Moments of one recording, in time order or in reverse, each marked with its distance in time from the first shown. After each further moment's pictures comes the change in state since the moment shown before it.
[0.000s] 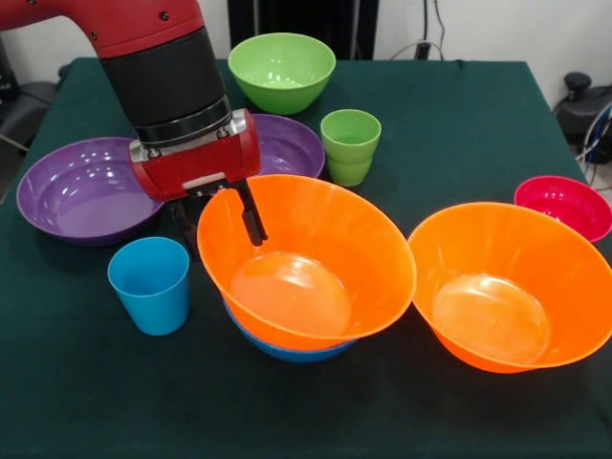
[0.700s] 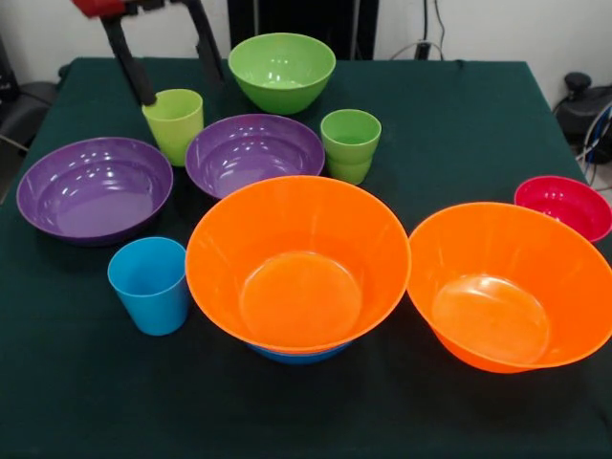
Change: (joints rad) arm -0.080 -0.326 0.057 0.155 0.196 0.131 0.000
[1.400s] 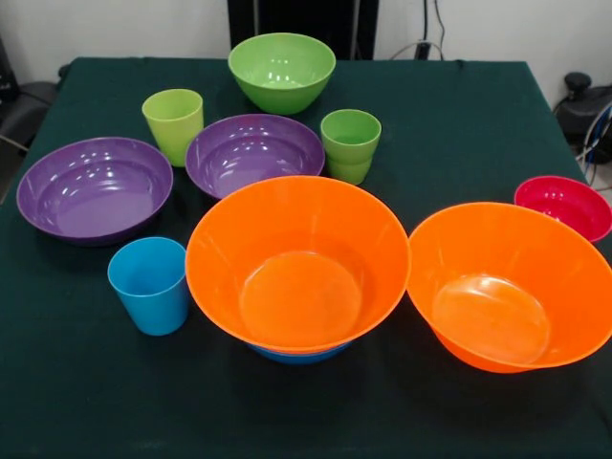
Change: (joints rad) arm 0.190 -0.285 -0.068 0.168 0.033 -0.058 0.058
